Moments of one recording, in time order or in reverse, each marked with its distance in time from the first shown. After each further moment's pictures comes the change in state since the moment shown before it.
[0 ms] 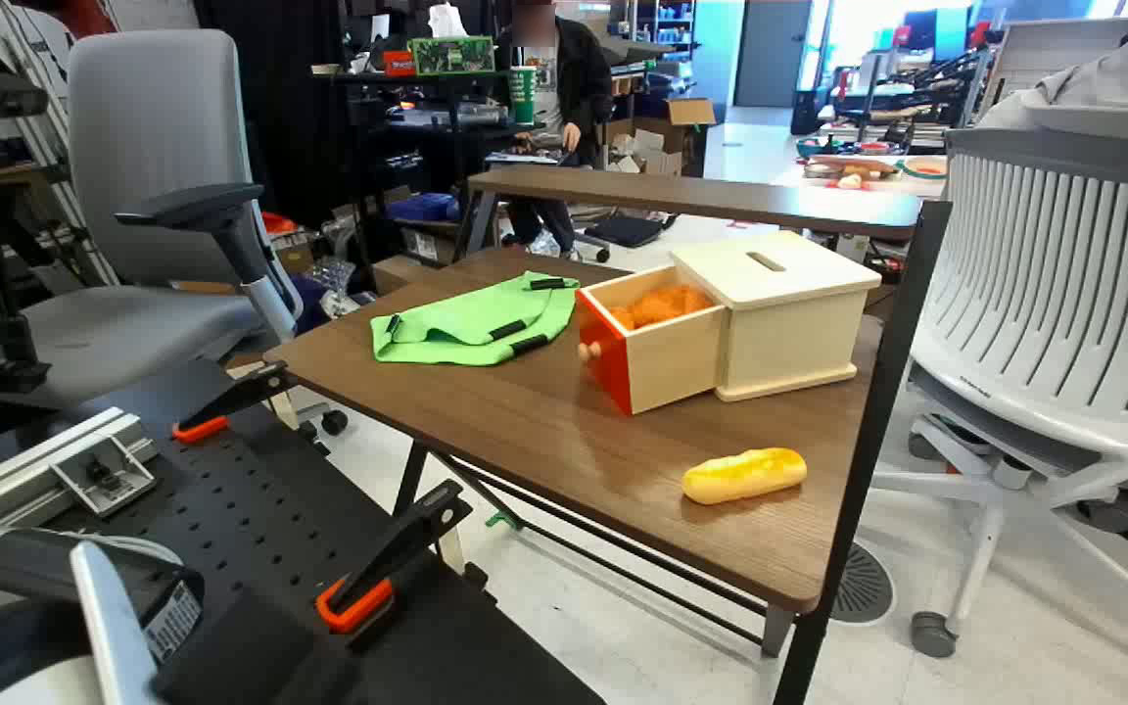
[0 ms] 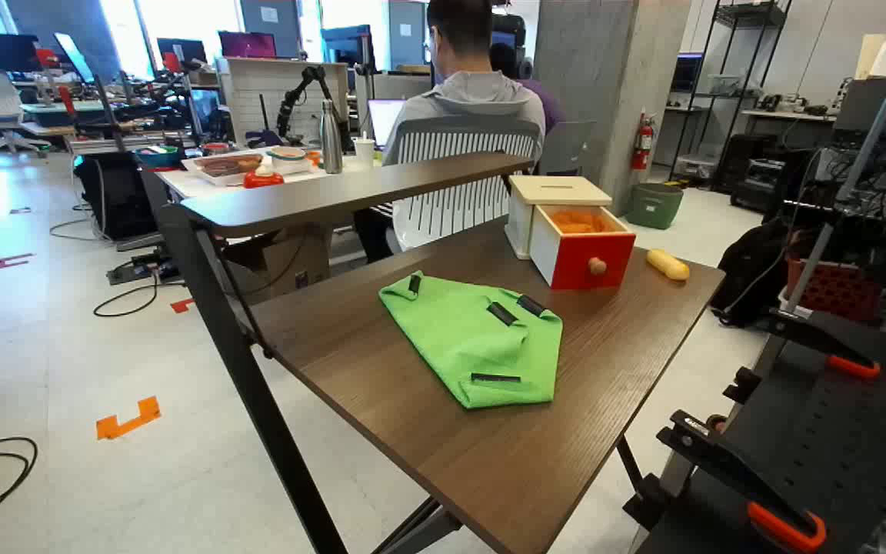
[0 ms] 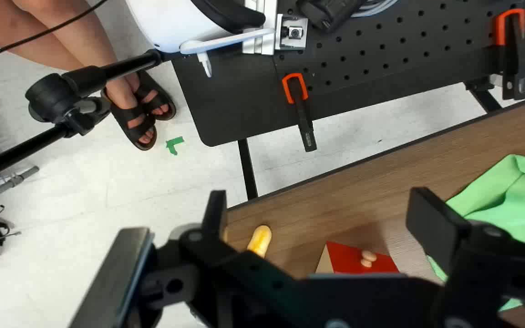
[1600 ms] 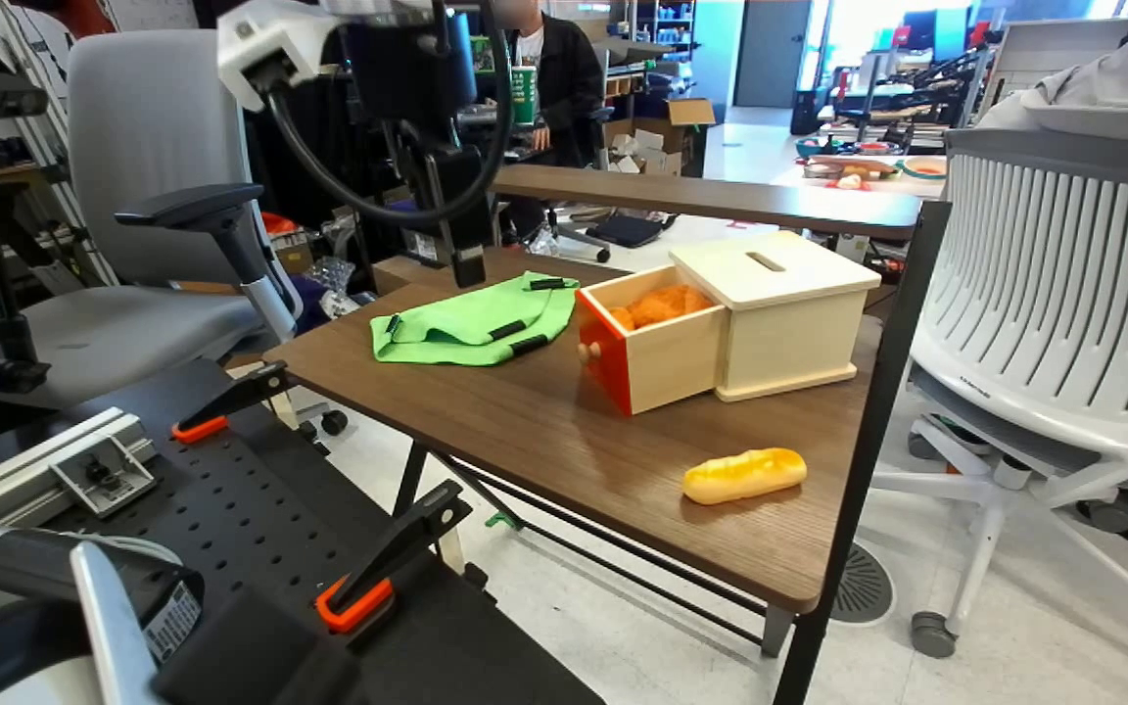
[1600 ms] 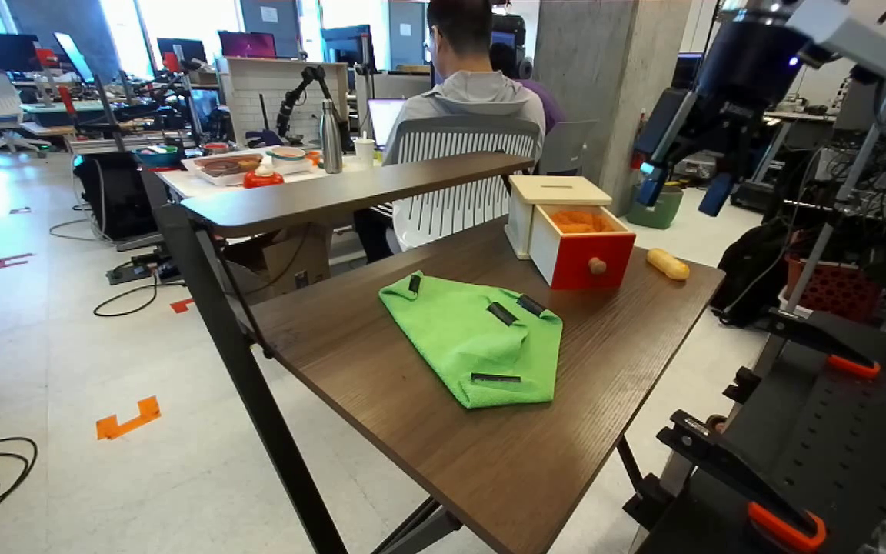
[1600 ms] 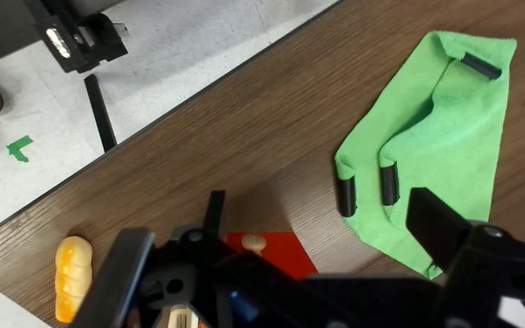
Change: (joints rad) arm 0.237 0.868 0.022 0.167 0.522 0.758 -0.021
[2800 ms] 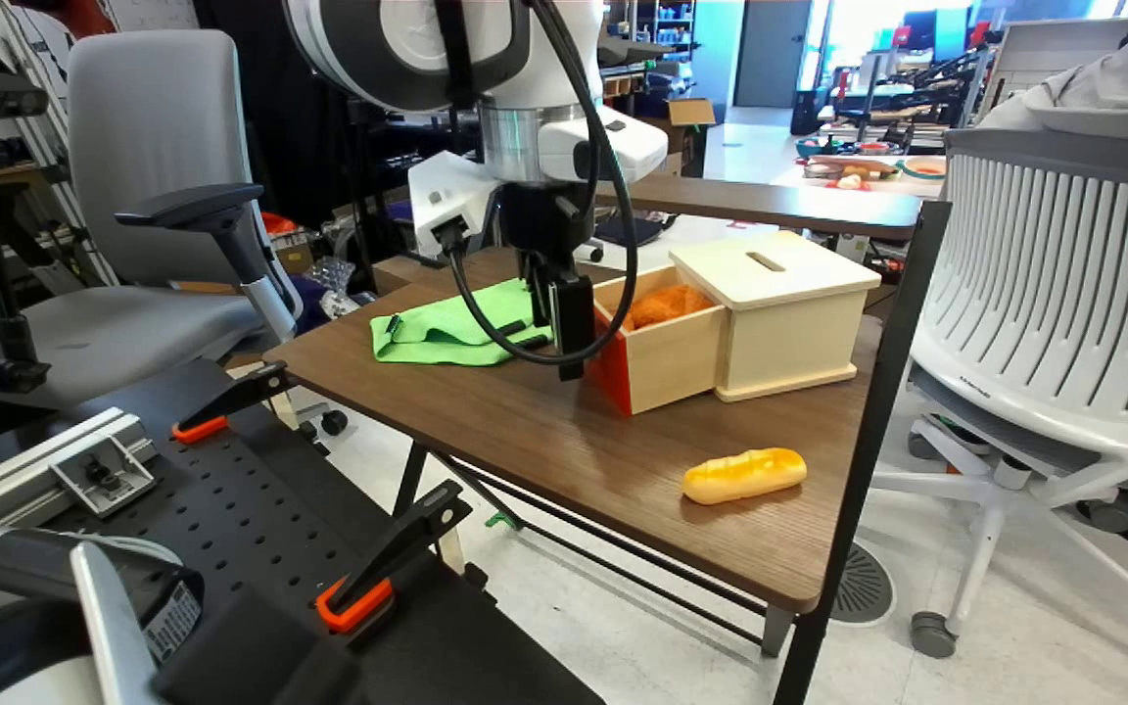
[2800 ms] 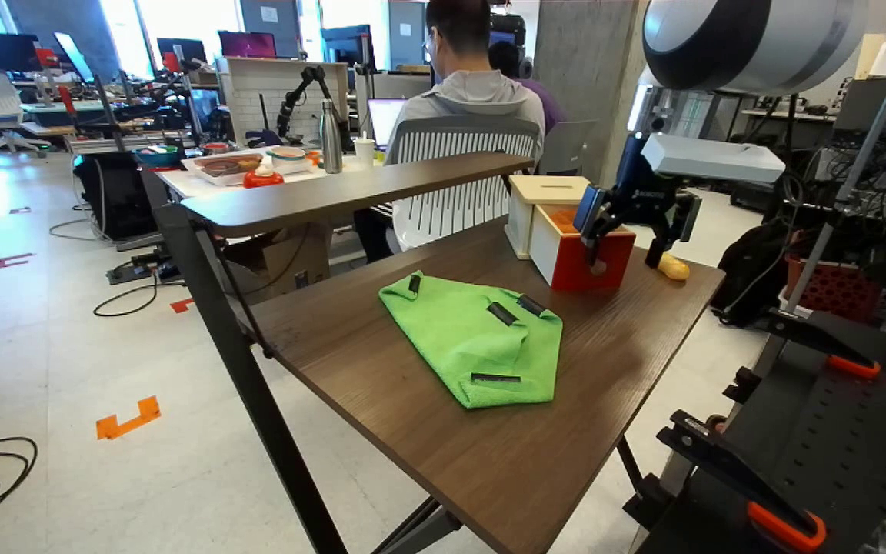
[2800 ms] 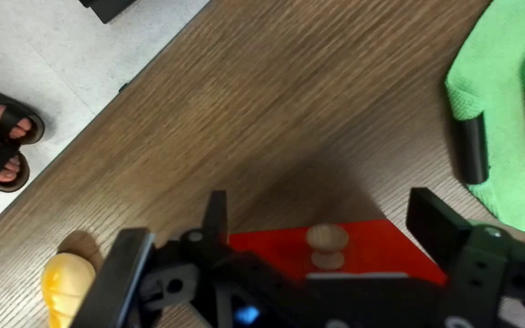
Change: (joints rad) arm -0.015 0.441 -0.030 0.317 -0.110 0.062 0.232
